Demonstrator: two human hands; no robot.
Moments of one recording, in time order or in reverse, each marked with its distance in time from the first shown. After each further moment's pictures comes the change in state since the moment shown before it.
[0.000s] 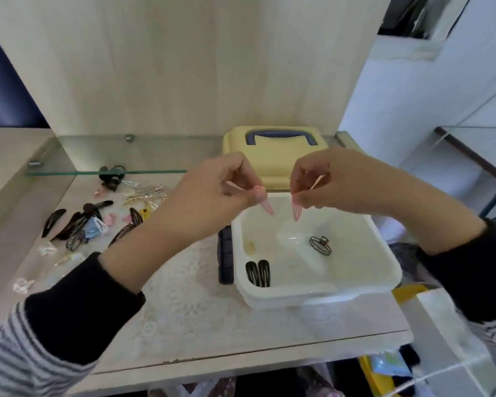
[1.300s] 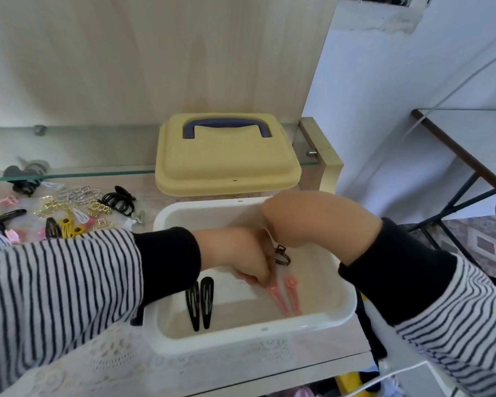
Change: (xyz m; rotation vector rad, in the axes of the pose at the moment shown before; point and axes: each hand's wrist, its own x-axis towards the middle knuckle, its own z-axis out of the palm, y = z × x) left_hand 0.086 -0.040 0.144 0.466 -0.905 -0.266; right_hand 0.036 0.057 0.026 -0.651 -0.465 0.132
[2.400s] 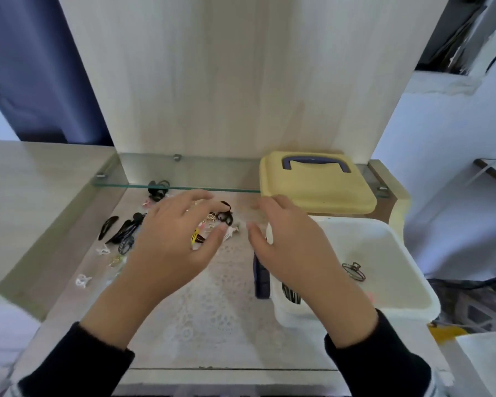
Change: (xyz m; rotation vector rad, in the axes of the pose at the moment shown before) left_hand -0.200 -0.134 0.015 0.283 1.364 0.117; right_hand -0.024 -0.147 -0.003 0.569 0.927 -0.130
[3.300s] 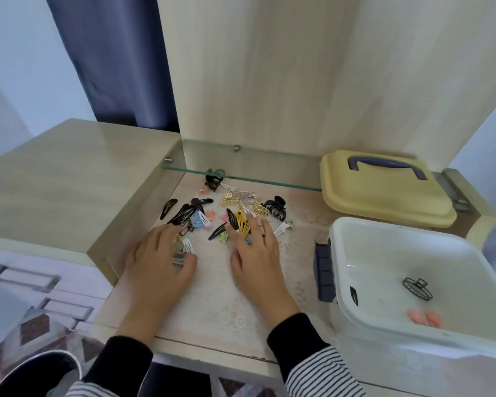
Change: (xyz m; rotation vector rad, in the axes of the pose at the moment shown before) left_hand -0.106 -0.109 0.022 0.241 0.153 -0.594; right_hand 0.004 -0.029 0.186 -0.008 -0.045 -0.089
